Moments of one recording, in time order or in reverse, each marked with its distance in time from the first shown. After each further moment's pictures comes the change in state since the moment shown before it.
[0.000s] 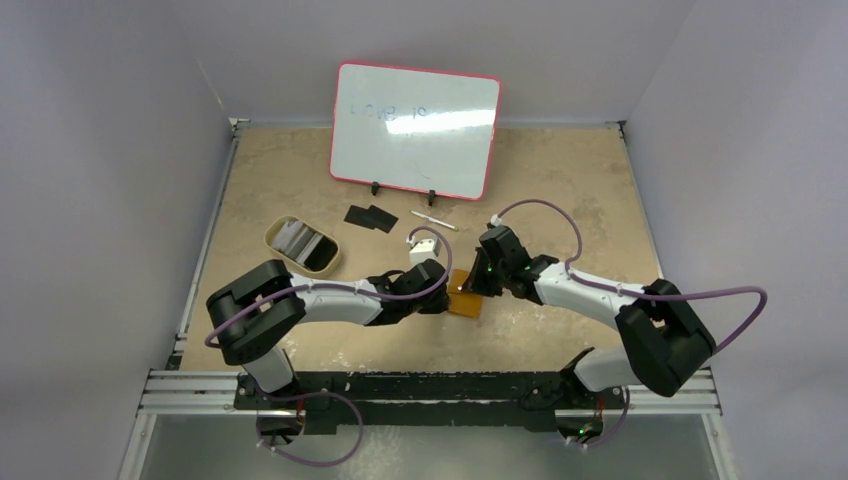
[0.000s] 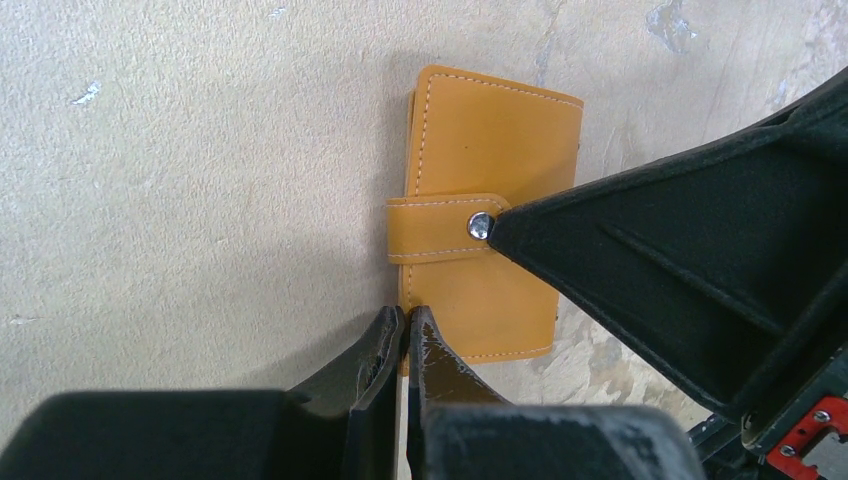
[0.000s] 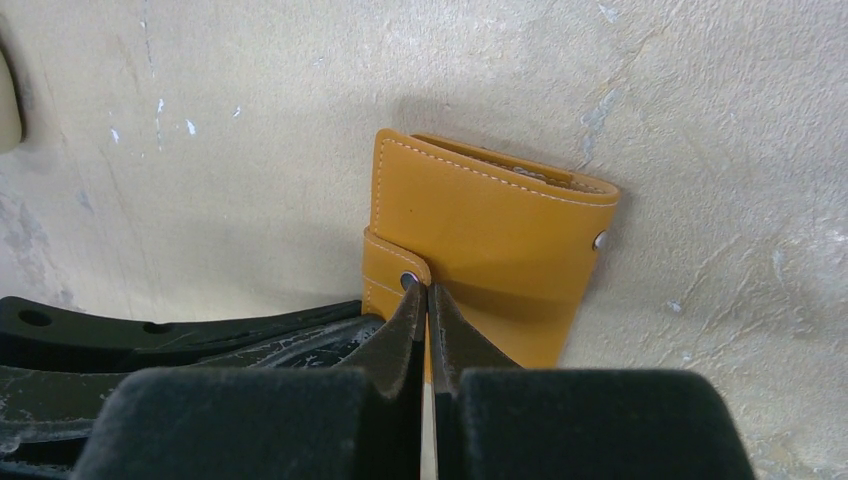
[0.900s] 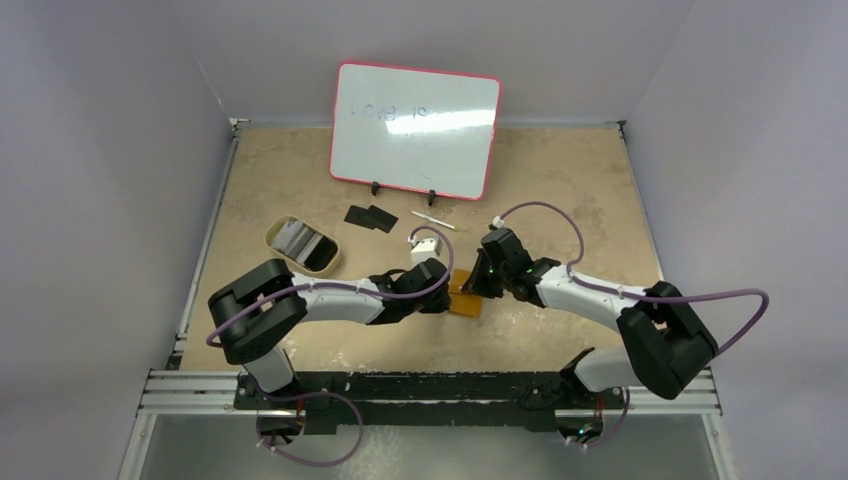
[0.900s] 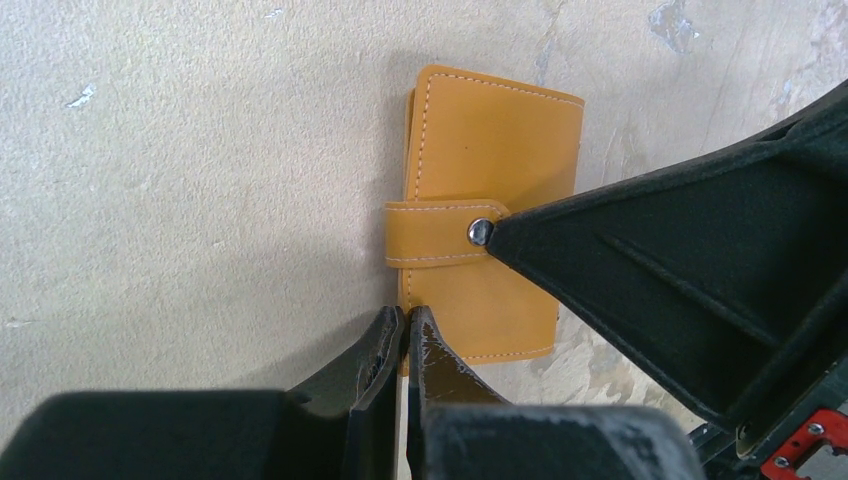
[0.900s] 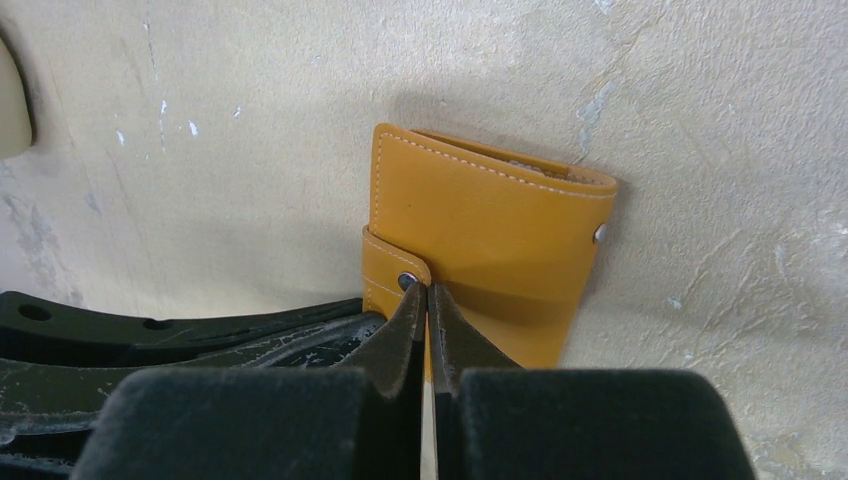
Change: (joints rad) left arm 0.000 0.008 0.016 -0.018 0.000 0.001; right arm 0.000 -0.011 -0.028 0.031 -0.002 0.018
